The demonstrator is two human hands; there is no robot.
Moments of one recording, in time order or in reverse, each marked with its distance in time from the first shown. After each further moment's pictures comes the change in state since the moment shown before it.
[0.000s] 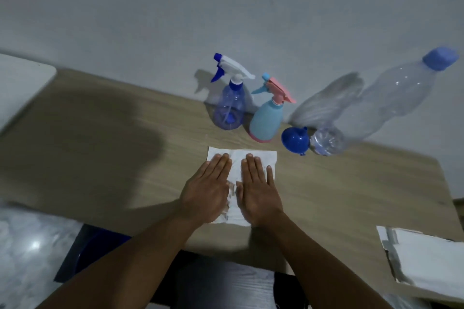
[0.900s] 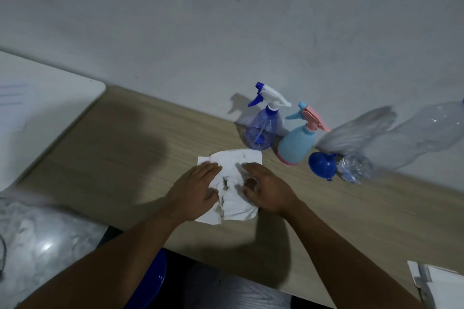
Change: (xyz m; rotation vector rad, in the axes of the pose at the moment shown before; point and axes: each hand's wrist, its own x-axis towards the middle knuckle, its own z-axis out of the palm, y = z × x) left_hand -0.035 -0.114 -0.025 -0.378 0.106 -0.094; right_hand 0.066 -0.038 -0.054 0.304 -0.079 -0.237
